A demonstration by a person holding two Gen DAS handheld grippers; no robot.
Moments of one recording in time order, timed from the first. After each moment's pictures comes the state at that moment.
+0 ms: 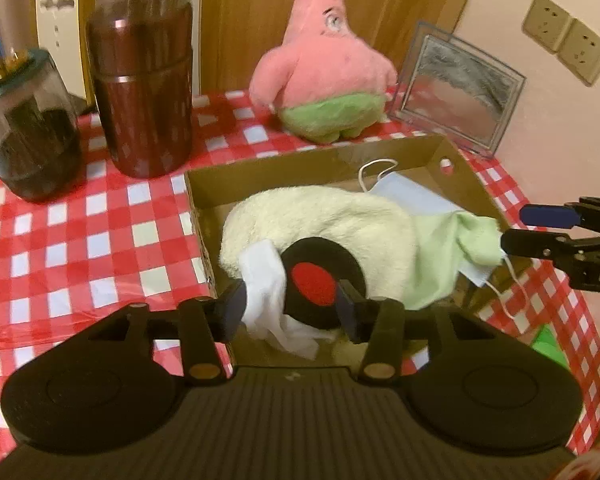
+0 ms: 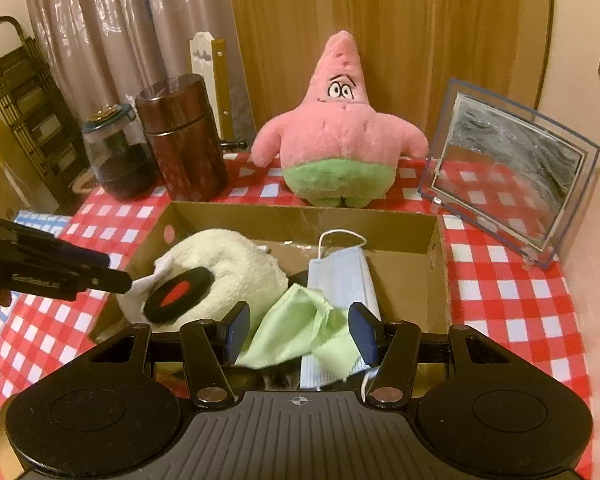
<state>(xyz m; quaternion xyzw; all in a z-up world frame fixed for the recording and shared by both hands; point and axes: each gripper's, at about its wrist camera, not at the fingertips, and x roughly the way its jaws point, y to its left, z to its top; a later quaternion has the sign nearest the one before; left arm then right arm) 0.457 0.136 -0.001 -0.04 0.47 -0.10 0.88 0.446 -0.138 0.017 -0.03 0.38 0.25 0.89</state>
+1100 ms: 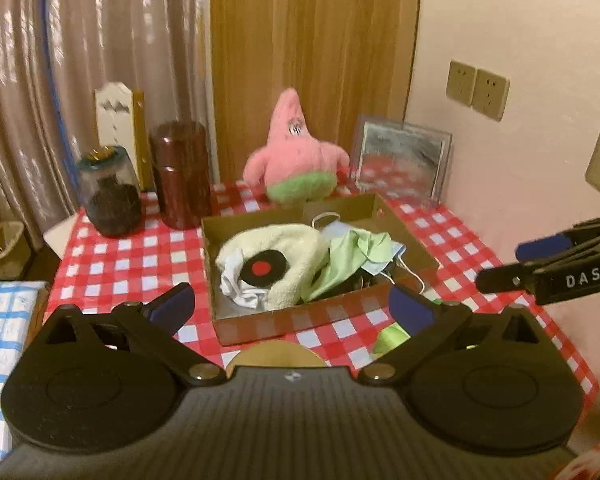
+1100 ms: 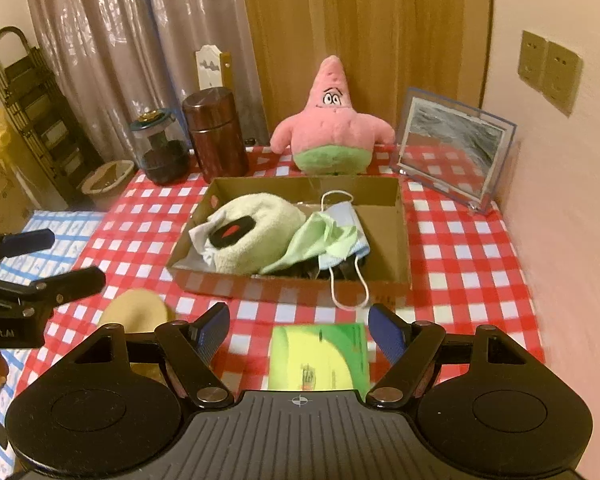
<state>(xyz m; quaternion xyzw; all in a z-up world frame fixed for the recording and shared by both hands) 0.246 0.056 0.107 0.00 0.33 -0.04 0.94 0.278 -0.189 0.086 -0.01 0.38 0.23 0.89</state>
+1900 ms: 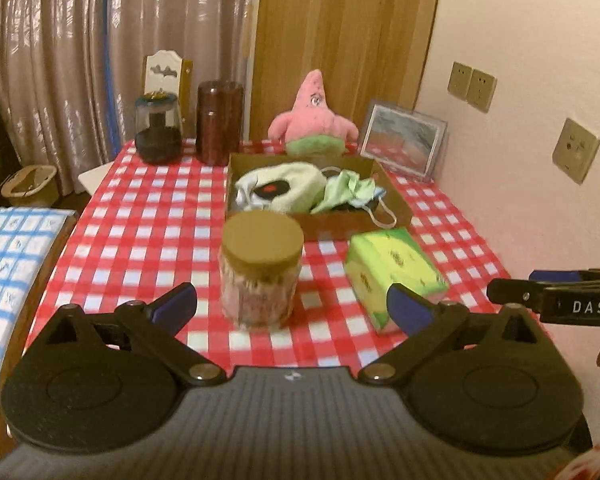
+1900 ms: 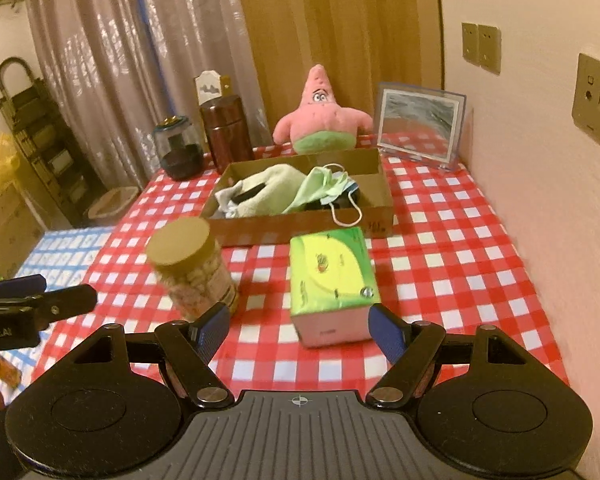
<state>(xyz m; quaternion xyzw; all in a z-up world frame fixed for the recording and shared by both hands) 0.079 0.024 0.100 -0.06 0.32 0.02 0.95 0.117 -0.231 0.063 0.03 0.34 0.22 0.91</state>
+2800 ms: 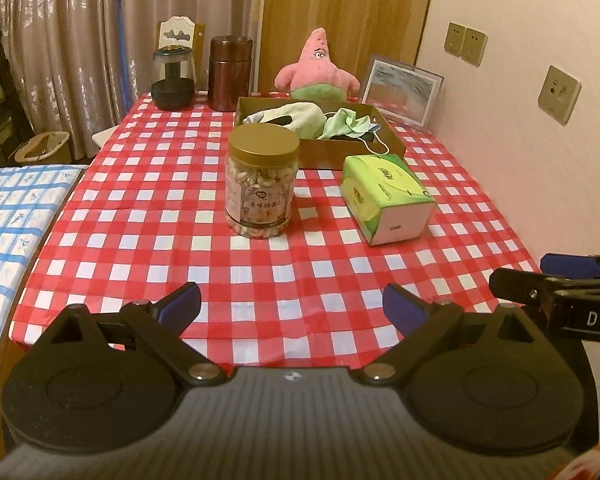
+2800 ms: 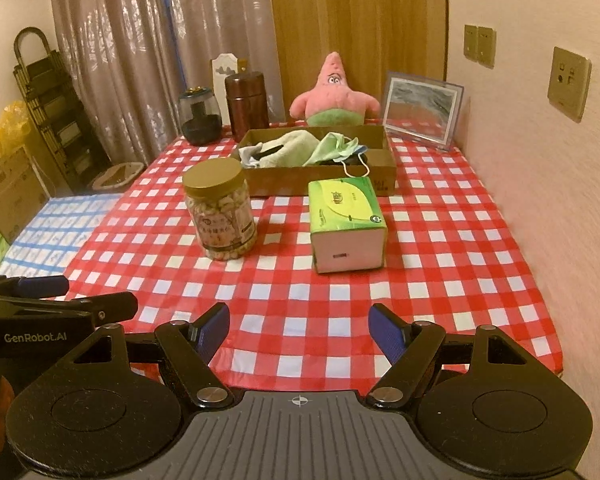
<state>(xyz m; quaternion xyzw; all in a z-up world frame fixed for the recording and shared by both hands) -0.017 -0.006 0.061 -0.07 0.36 0.04 0.93 0.013 -0.231 0.040 -0.01 0.34 0.22 0.92</state>
